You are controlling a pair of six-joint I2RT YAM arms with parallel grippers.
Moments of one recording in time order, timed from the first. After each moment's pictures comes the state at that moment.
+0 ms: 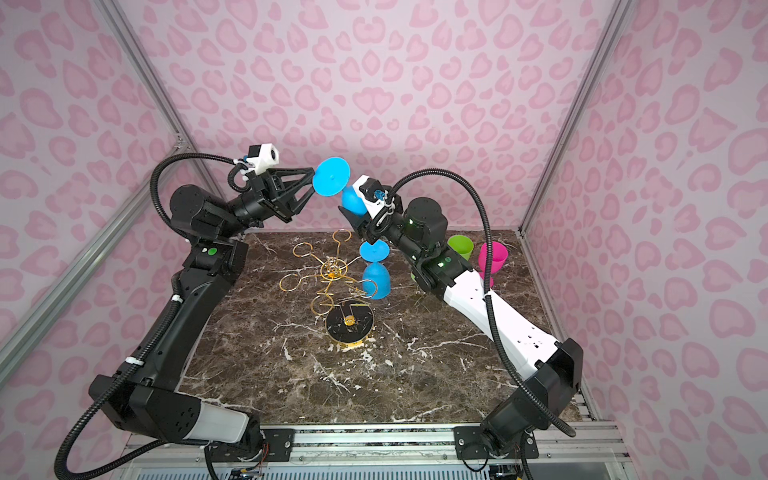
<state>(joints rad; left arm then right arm) -0.23 1.46 1.61 0.41 0.94 -1.66 0.67 1.55 1.60 0.10 -0.17 -0.26</state>
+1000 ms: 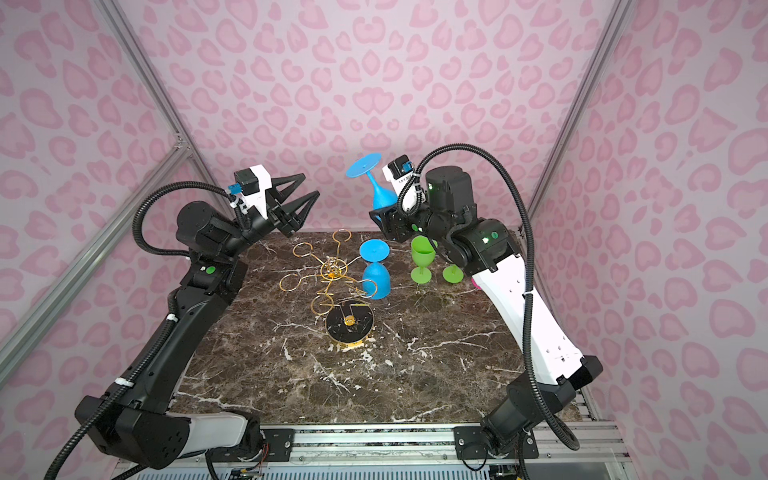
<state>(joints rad) -0.25 1.35 1.44 0.30 0.69 0.11 0.58 1.59 2.08 -0.83 -0.17 -0.03</state>
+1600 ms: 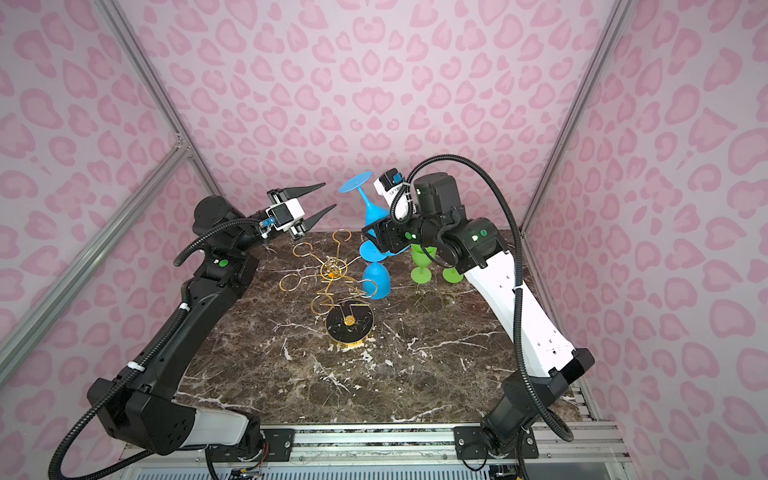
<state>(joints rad) -0.30 1.41 1.46 0.31 0.85 0.61 0.61 1.63 2.08 -0.91 -0.27 0.03</state>
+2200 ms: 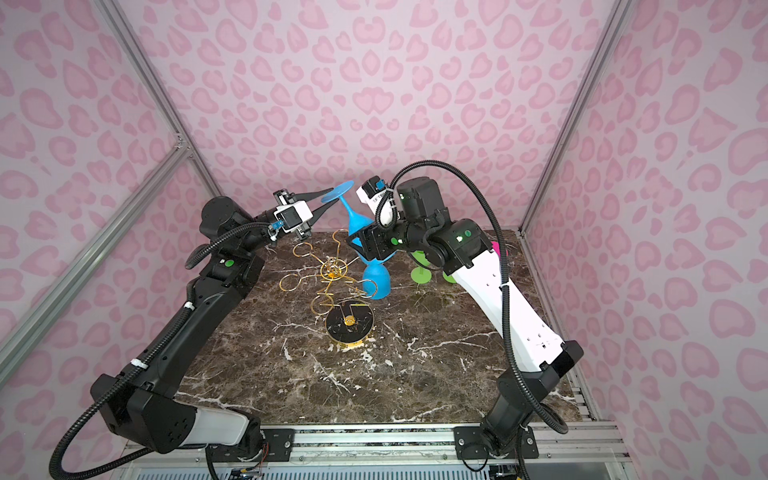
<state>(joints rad) -0.32 1.42 1.46 0.32 0.80 0.66 0.66 1.67 2.09 -0.91 -0.33 0.08</state>
